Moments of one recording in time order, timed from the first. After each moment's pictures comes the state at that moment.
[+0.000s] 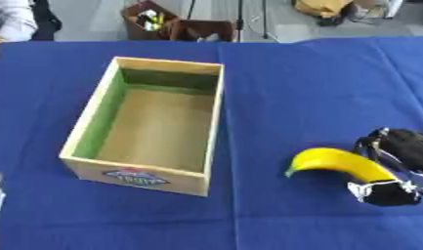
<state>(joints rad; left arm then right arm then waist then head) -0.45 0.27 0.04 -1.98 -0.27 -0.13 0.41 -0.39 -0.99 0.44 -1.89 0.75 0.43 0.29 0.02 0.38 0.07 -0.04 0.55</state>
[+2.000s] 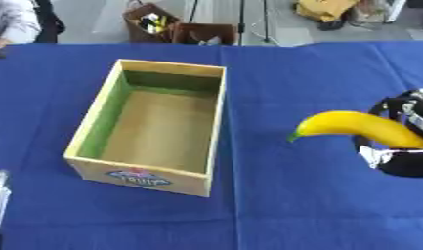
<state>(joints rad) -0.45 0.27 0.04 -1.98 -0.27 -0.13 0.40 -0.41 -1.04 0.33 -1.98 0.59 0.46 0.14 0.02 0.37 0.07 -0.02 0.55</state>
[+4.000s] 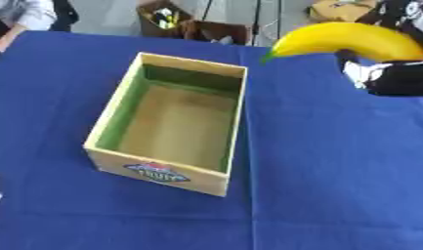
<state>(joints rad) -0.46 0.27 0.03 -1.98 -0.26 -0.13 0.37 -0.78 -0.99 0.34 -1.99 0.53 0.56 0.22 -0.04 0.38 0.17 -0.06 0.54</state>
